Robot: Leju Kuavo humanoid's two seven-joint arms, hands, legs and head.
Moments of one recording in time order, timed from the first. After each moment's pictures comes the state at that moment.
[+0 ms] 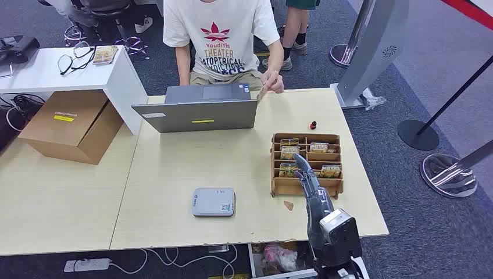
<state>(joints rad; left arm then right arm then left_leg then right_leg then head) -0.07 -0.15 0.65 -0.19 -1.02 0.45 0.04 0.22 0.08 0.26 -1.84 0.25 -0.02 -0.36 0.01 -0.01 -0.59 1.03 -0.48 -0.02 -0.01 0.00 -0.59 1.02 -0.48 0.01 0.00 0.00</state>
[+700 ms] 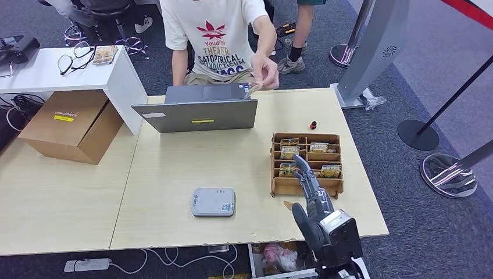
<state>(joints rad) -0.07 -0.15 0.65 -0.19 -1.03 0.45 0.03 0.23 0.08 0.26 -1.85 0.25 0.00 -0.36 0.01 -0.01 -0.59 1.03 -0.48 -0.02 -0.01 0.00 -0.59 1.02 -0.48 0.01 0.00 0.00</state>
